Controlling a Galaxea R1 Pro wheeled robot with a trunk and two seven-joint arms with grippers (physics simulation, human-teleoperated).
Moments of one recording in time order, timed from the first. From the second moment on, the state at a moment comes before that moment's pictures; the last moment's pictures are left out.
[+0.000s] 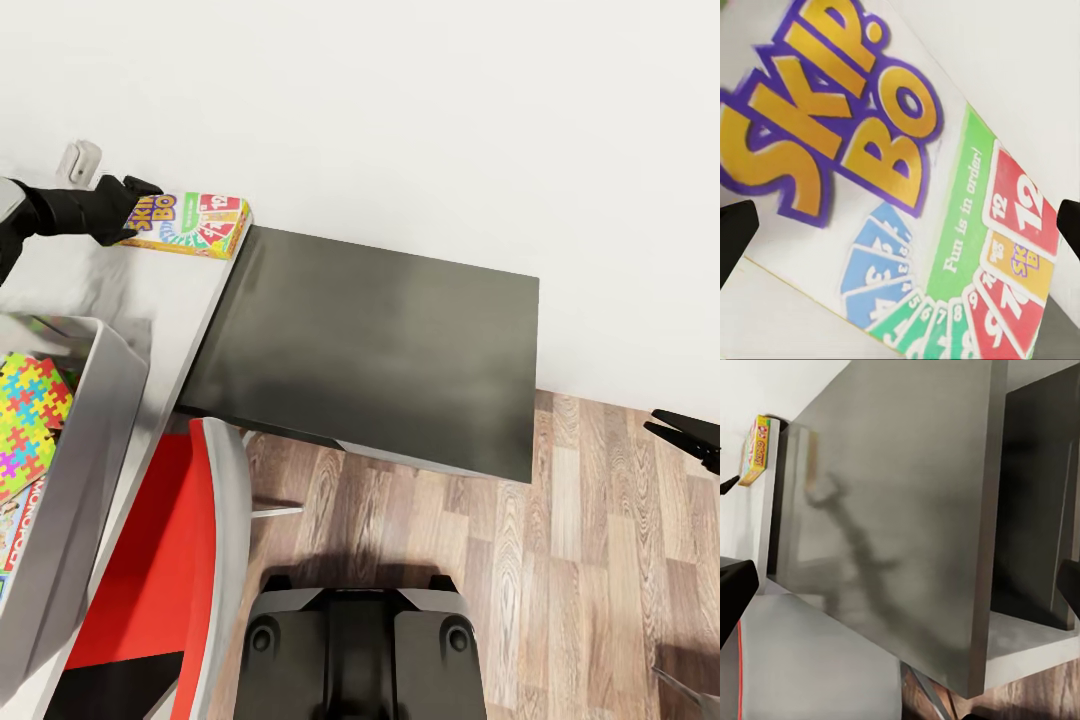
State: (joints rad) left arm -1.81 0.45 -0.52 -0.43 1.36 0.64 0.05; right arm -0.30 -0.76 -0.43 -1.49 -1.17 0.90 0.77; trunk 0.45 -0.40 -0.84
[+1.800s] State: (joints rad) left arm -1.81 0.41 -0.55 -0.35 1.35 0.64 0.05; right arm -0.30 -0.76 -0.44 -1.49 -1.17 0.90 0.77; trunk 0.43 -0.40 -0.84
